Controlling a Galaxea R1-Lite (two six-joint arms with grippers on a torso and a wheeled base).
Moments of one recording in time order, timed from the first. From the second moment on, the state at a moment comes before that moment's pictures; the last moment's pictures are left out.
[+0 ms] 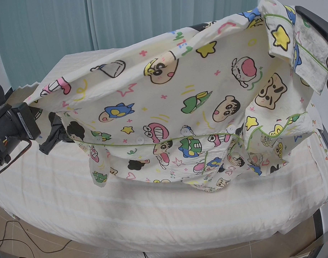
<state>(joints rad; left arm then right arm) -0.45 1.10 -0.63 -0.56 0.23 -0.10 0.55 1.18 -0.98 -0.61 0.27 0.71</state>
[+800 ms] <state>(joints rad) -0.50 1.09 -0.45 -0.56 0.23 -0.13 0.49 1.18 -0.89 -0.56 0.27 0.71</state>
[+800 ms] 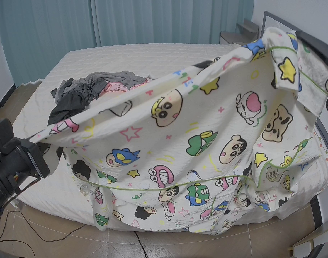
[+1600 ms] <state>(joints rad) -0.50 1.54 -0.42 -0.86 0.23 -0.27 0.39 1.47 -0.75 -0.81 0.28 0.72</state>
